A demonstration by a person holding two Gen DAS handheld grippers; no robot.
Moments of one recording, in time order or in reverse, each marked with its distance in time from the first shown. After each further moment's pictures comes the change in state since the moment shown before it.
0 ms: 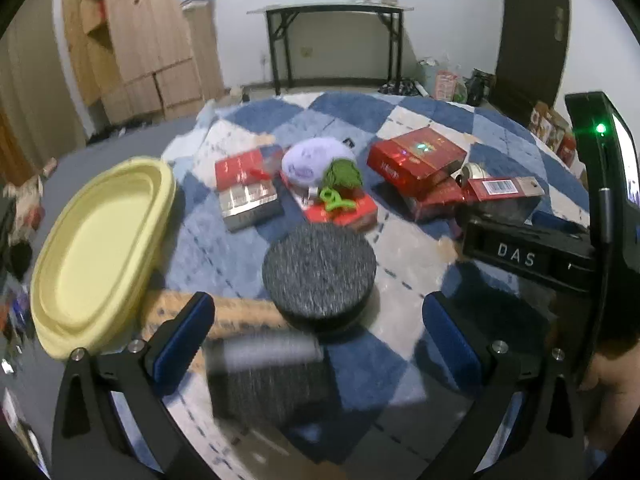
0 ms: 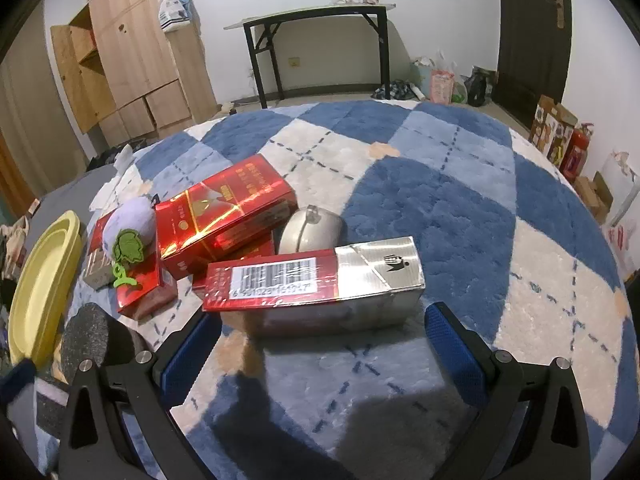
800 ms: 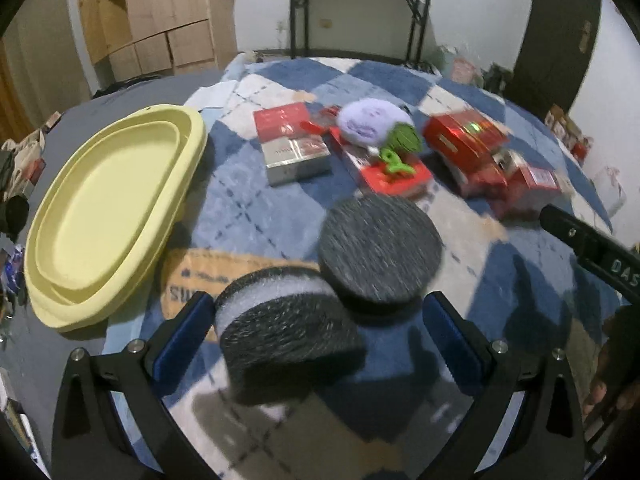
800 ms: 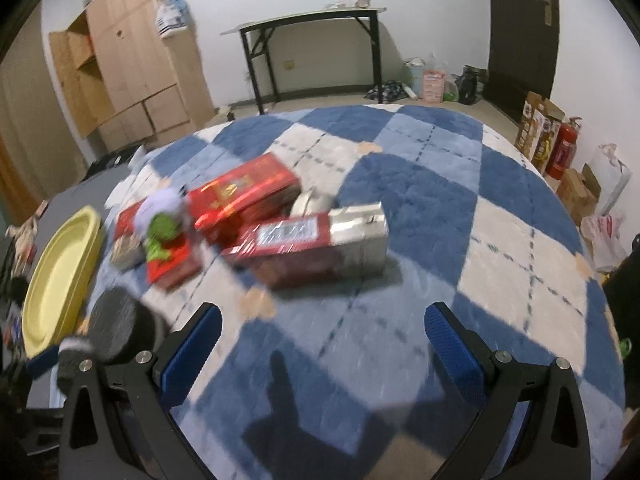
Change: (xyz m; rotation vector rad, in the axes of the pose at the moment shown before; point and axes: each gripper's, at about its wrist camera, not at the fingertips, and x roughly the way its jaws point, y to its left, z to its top) left arm 0.014 0.051 -0.017 -0.142 0.093 -0.034; right arm -0.054 -0.004 -0.015 0.047 0.004 -0.011
